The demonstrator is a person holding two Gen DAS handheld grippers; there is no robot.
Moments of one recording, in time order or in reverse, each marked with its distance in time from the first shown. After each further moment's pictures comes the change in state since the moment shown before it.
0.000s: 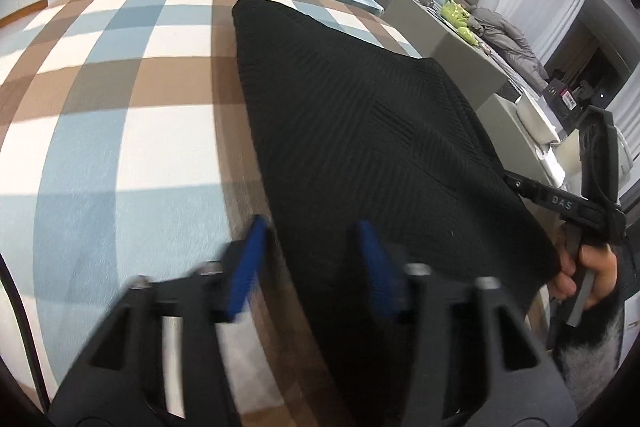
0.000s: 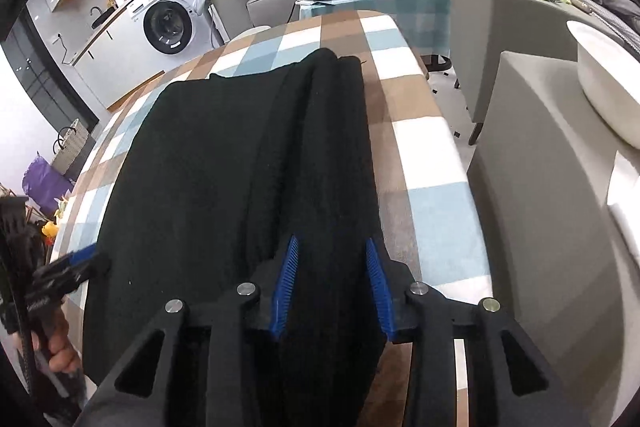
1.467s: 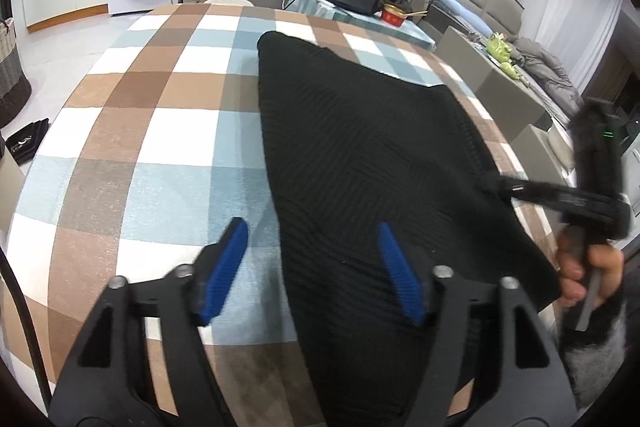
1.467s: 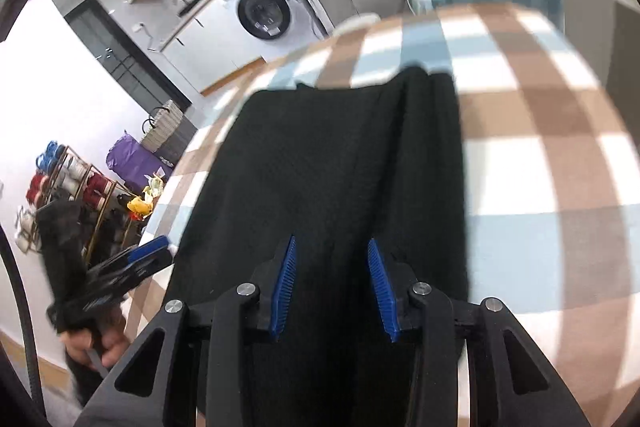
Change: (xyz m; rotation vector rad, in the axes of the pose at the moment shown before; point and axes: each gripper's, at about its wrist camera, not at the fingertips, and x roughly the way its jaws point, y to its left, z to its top) left arm -0.092 0.067 -0.025 -0.072 -0.121 0.171; right arm 0.029 0.112 0.007 -0.048 0.077 0.362
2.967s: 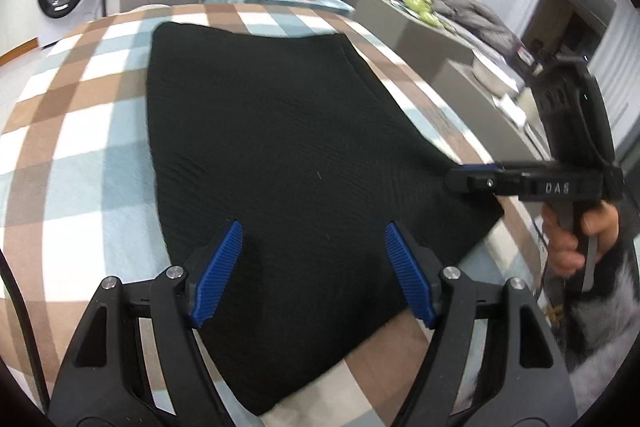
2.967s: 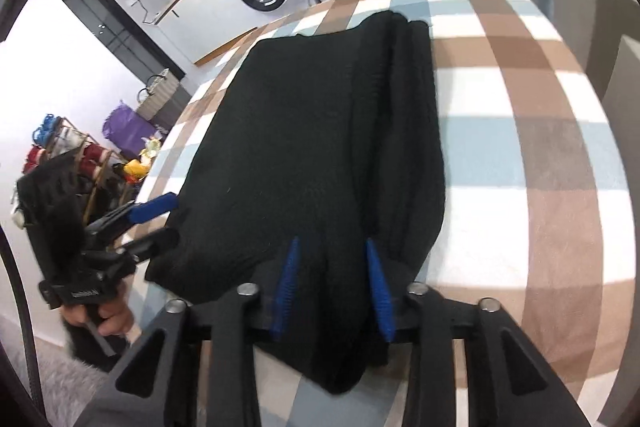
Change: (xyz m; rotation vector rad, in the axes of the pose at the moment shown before) left arm -0.019 -0.069 -0.051 0.225 0.077 -0.189; right arm -0.061 0.007 -0.073 -0.058 0.091 -0.026
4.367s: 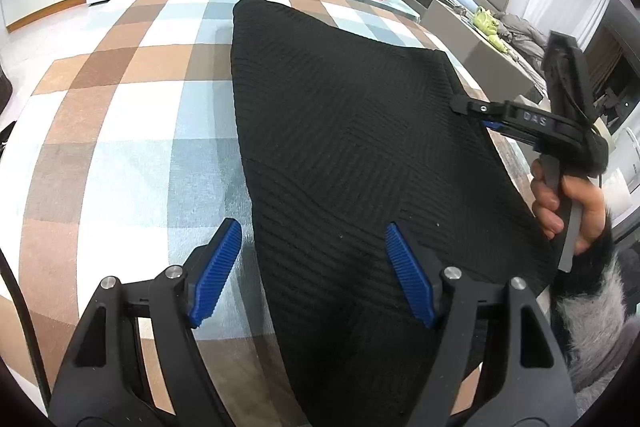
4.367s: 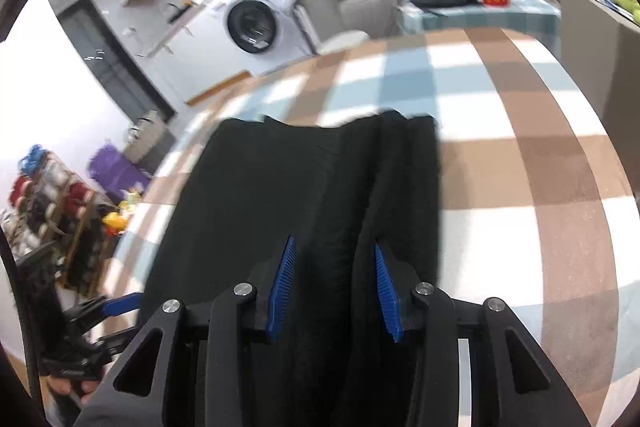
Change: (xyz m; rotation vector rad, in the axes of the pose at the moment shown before) left arm 0.012 0.073 0.020 -0.191 0.022 0.131; right arm 0.068 -0.025 0.124 0.011 -0.156 -0.064
